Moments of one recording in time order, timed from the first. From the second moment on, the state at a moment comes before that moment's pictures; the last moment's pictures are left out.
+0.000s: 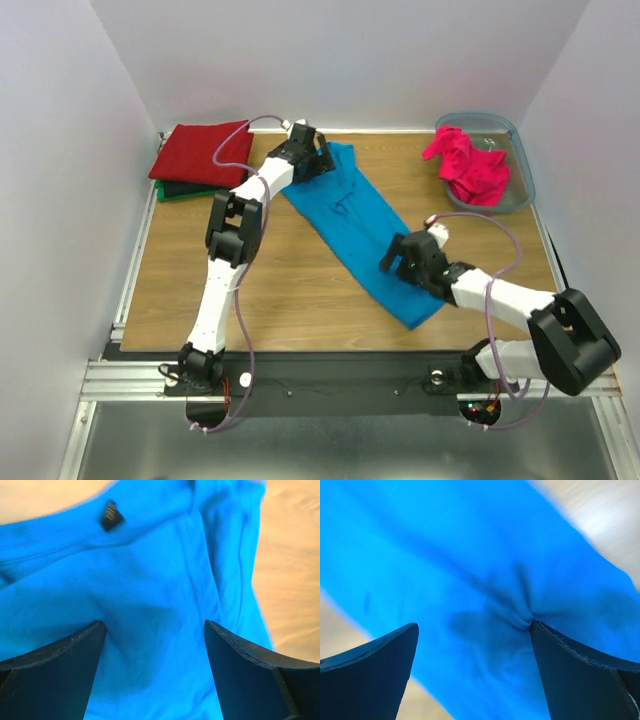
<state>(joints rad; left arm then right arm) -0.39 2.40 1.99 -0.35 -0.02 -0.66 0.47 1.33 0.56 -0.10 0.22 0.84</state>
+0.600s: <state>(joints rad) -0.43 2.63 2.36 -0.39 0.08 -0.71 1.12 1.39 0.65 -0.11 0.07 0.93</state>
